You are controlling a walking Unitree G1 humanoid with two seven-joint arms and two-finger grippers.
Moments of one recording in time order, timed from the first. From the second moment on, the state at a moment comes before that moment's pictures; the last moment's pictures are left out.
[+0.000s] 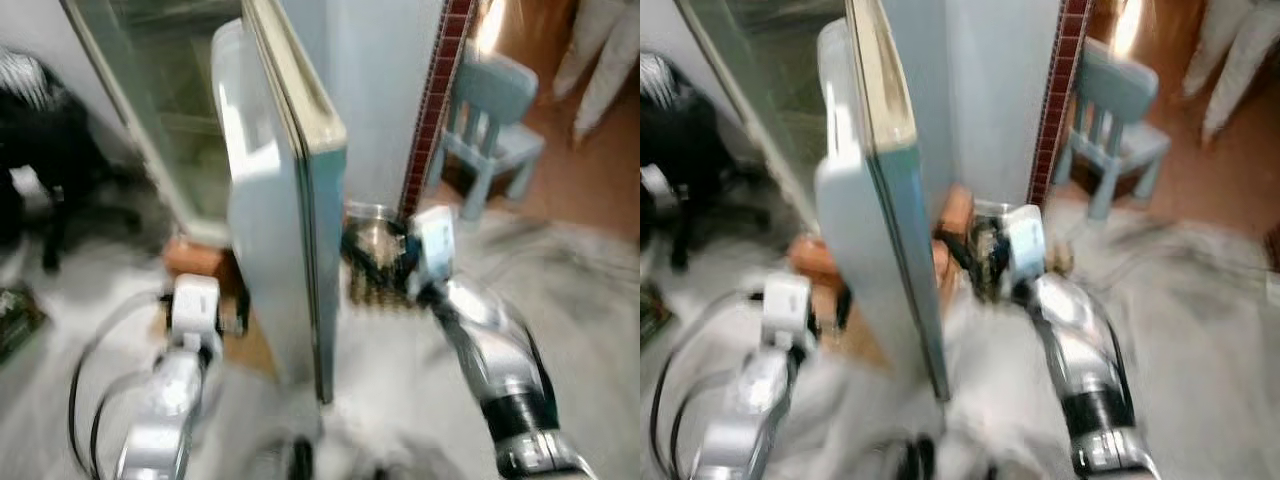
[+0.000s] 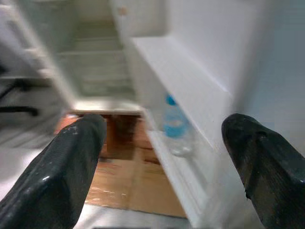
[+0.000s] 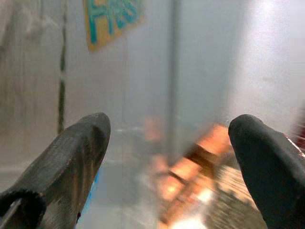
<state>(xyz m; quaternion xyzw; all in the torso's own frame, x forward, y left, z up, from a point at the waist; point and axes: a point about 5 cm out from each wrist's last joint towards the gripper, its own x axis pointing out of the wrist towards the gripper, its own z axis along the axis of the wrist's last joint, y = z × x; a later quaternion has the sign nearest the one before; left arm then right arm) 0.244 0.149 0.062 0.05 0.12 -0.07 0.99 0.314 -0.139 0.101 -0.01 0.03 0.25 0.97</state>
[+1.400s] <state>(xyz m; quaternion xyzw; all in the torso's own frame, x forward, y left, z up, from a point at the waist) 0.257 0.153 0.066 0.05 0.10 -0.06 0.99 0.288 -0.008 0.171 0.11 -0.02 0.54 0.83</state>
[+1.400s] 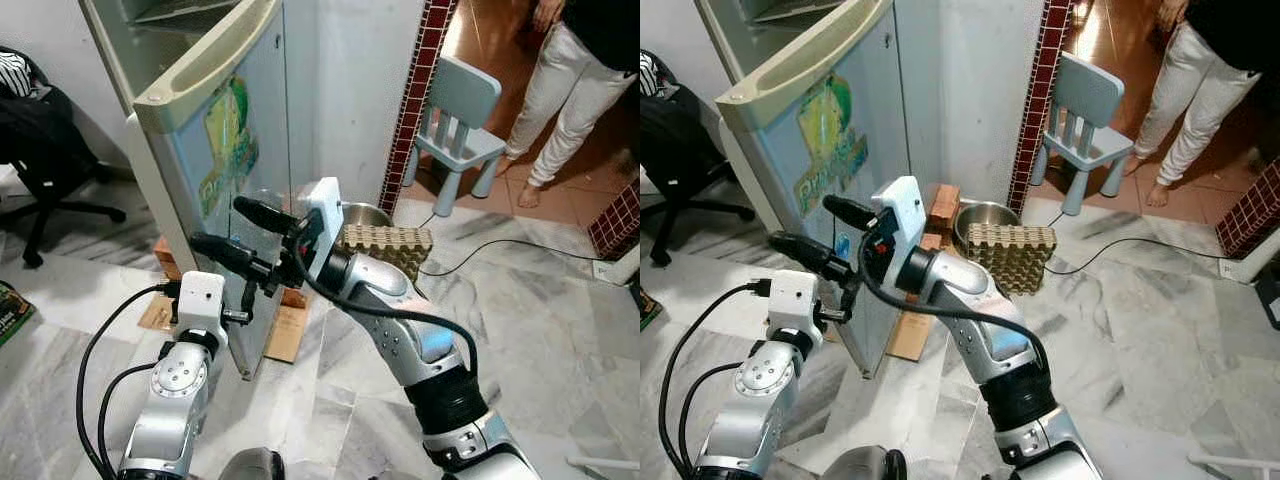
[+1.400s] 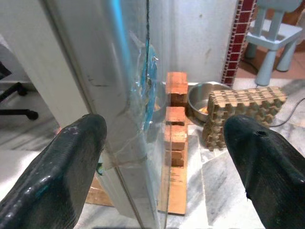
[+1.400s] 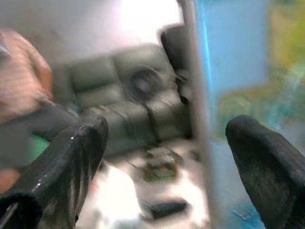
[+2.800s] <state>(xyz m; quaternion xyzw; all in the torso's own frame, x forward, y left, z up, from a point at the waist) 0.211 0.204 0.065 0.04 0.10 0.03 0.99 0.291 0.004 0.159 0.25 0.02 0.67 0.69</state>
